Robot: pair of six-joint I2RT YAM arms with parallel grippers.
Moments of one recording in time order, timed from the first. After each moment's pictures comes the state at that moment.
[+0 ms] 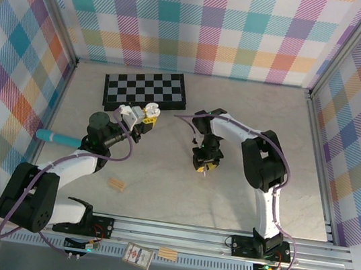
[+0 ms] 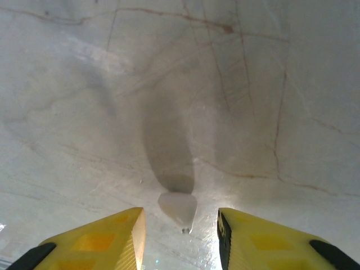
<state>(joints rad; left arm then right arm) -0.24 1.26 0.48 0.78 0.60 0.17 0.62 2.12 1.56 -1.24 -0.19 0.17</state>
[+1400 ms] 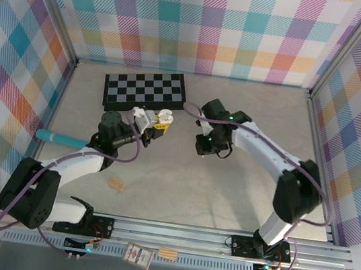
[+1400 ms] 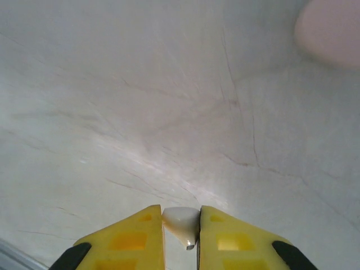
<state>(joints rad) -0.38 1.30 0.55 0.68 0.62 0.18 0.65 1.66 1.40 -0.96 -0.15 0.22</state>
